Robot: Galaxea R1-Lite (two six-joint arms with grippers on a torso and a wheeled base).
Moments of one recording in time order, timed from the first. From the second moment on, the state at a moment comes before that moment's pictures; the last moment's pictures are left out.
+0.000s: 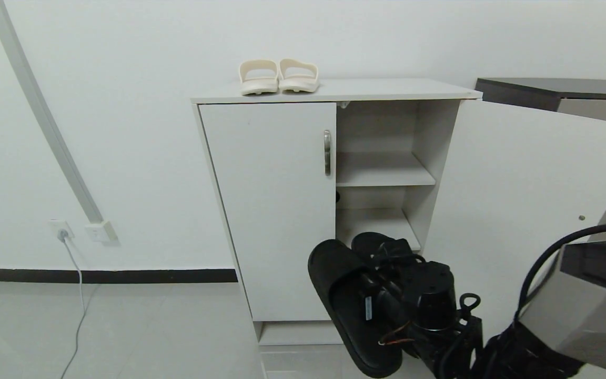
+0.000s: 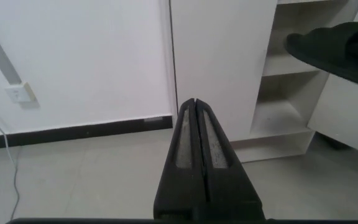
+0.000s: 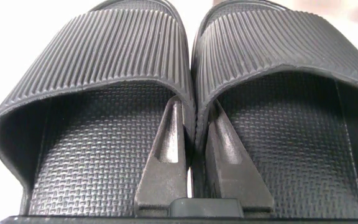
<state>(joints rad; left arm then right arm) 0.00 0.00 0.00 0.00 -0.05 0.05 0.82 2.13 -0.69 -1.21 -0.47 0.16</state>
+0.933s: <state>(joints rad) 0.00 0.00 0.00 0.00 -0.05 0.04 0.81 2.39 -0.95 -1.21 -0.81 0.17</state>
